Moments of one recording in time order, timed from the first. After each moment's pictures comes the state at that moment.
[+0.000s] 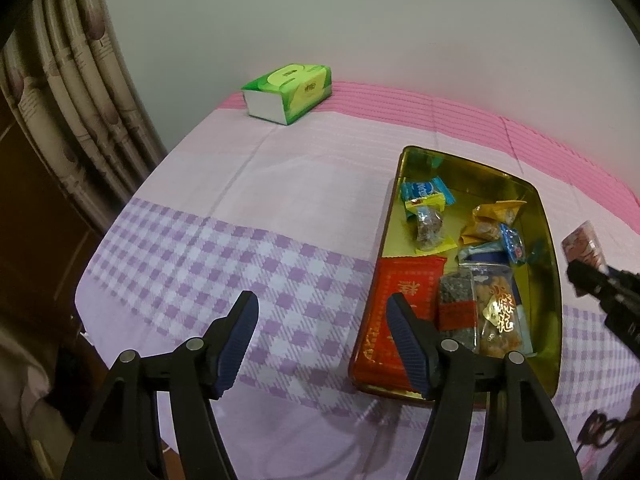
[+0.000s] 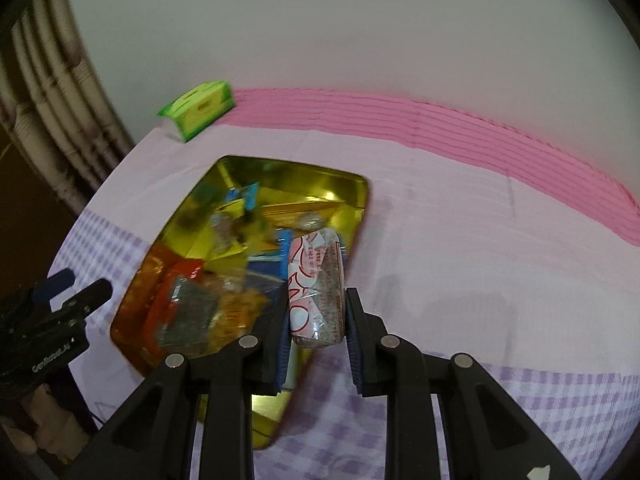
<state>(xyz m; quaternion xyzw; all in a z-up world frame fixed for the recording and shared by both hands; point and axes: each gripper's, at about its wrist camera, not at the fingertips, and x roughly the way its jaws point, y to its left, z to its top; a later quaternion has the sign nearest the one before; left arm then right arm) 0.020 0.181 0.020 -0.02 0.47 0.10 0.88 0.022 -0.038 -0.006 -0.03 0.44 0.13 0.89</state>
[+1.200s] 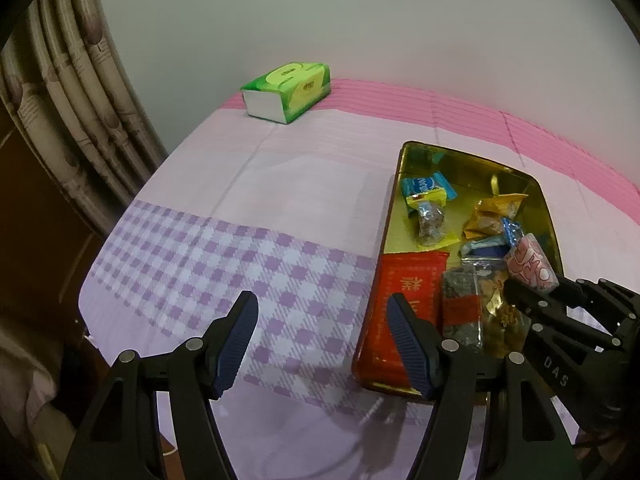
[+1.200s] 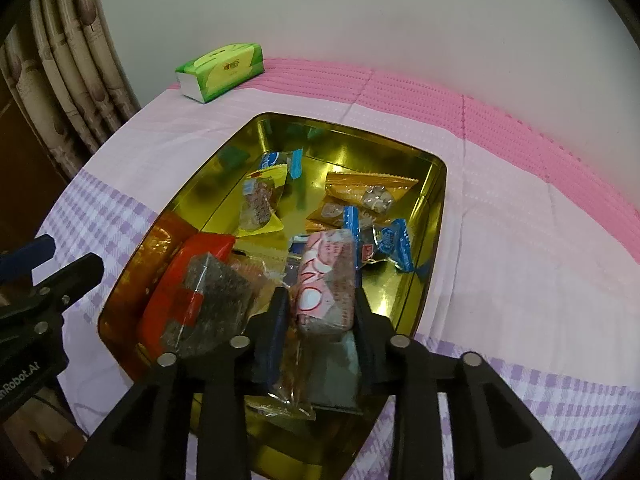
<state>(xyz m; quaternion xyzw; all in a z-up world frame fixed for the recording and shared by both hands) 0.020 0.176 0.018 -0.01 0.47 0.10 0.88 0.026 0.005 -0.041 -0.06 0.46 0.13 0.88</state>
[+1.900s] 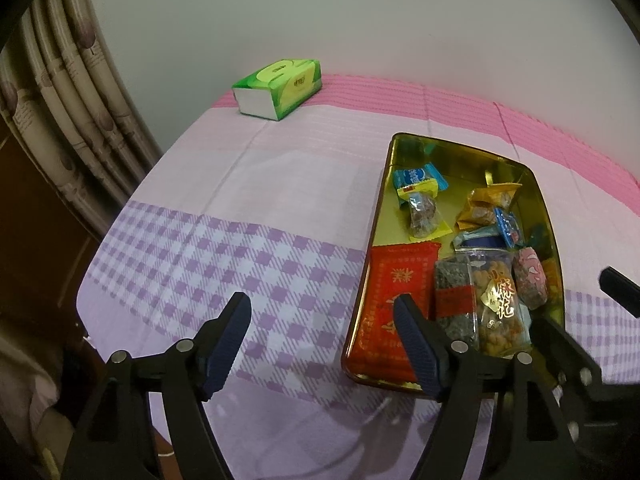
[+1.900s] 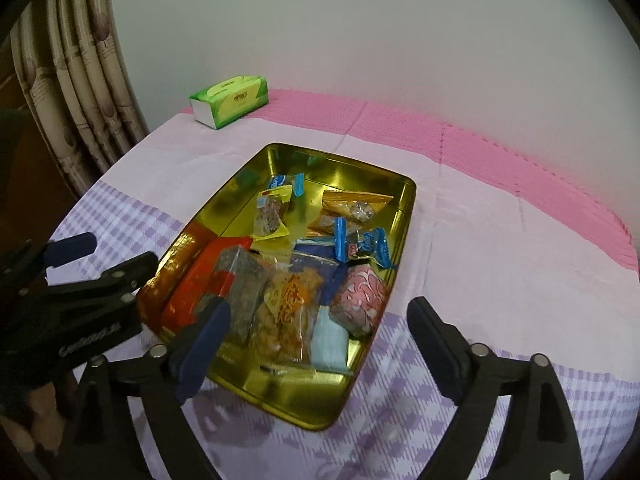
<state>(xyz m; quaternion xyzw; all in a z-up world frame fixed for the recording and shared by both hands) 0.019 0.170 0.014 0.00 0.48 0.09 0.87 -0.022 -0.006 -0.008 -0.07 0.41 0.13 0.90</state>
